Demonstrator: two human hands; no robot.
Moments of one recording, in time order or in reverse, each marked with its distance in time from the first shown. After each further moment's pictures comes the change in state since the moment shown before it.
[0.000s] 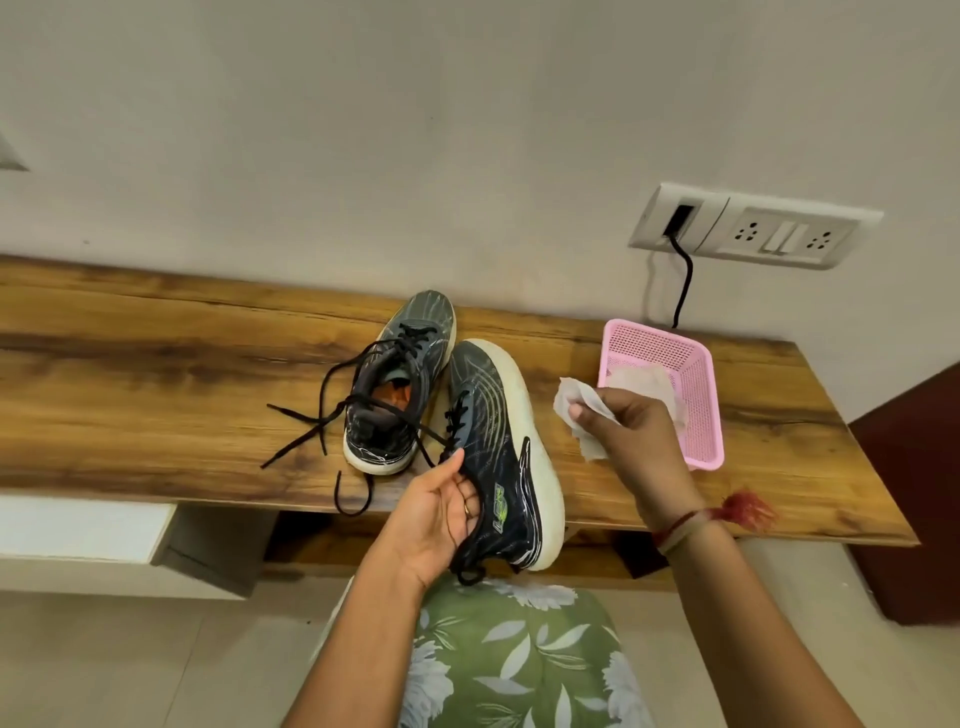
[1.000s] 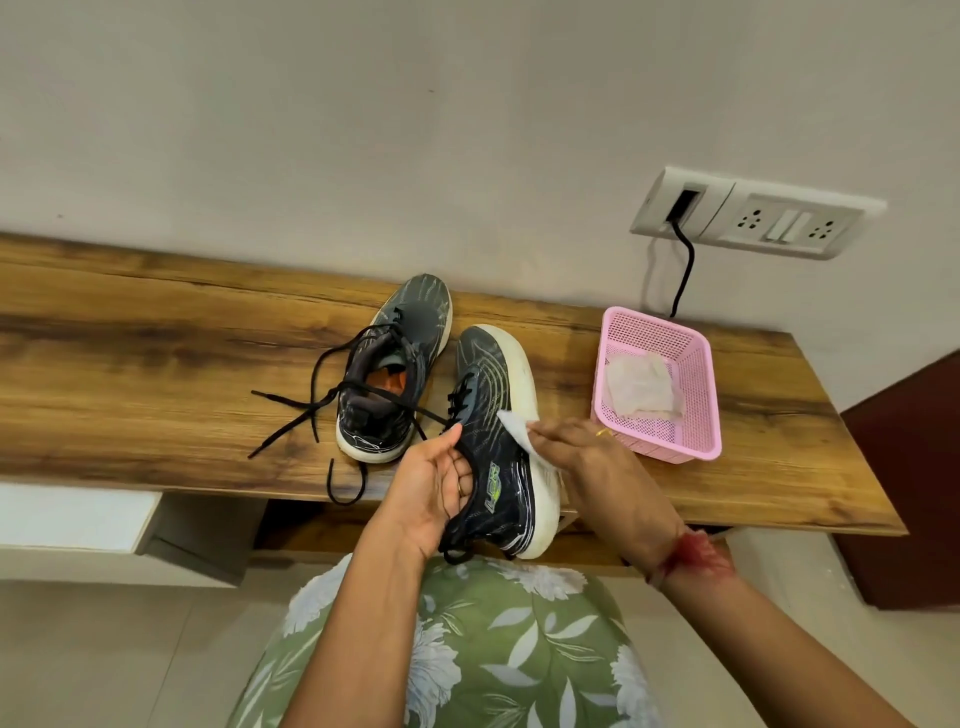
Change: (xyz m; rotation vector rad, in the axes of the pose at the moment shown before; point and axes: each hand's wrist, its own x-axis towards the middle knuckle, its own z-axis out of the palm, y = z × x) left_hand 0.009 0.010 0.007 0.134 0.047 0.063; right_hand -0.018 0.026 0.007 -0.991 -0.306 -0.751
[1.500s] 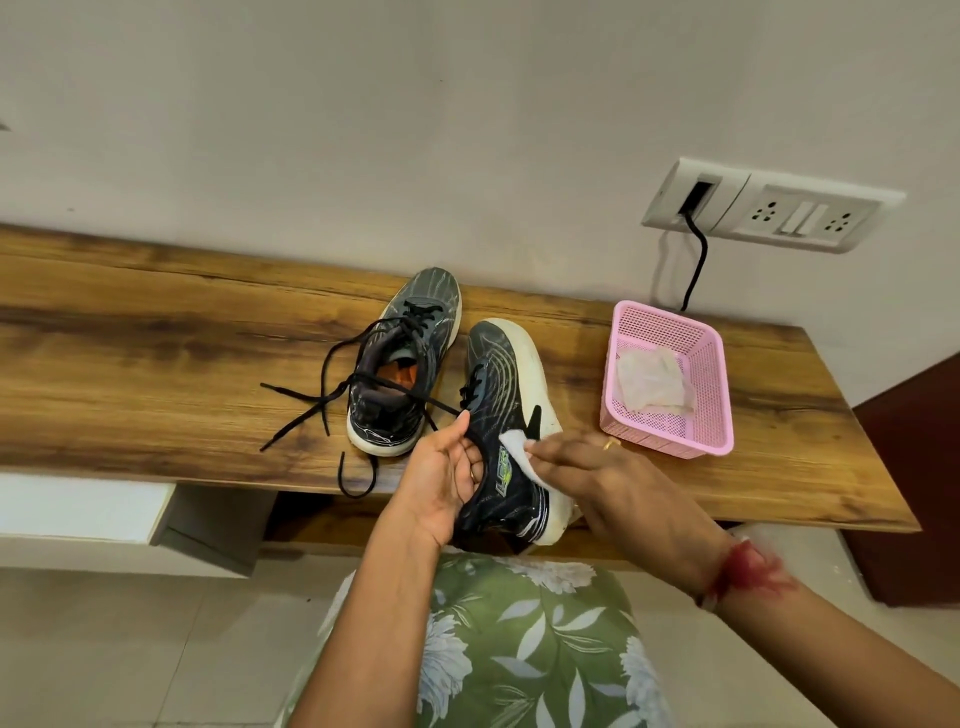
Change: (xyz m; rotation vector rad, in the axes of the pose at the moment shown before) left_hand 0.001 0.002 0.002 -0.049 0.029 -0.007; right_hand -0.013 -0.010 -0.017 -0.017 -0.103 -0.199
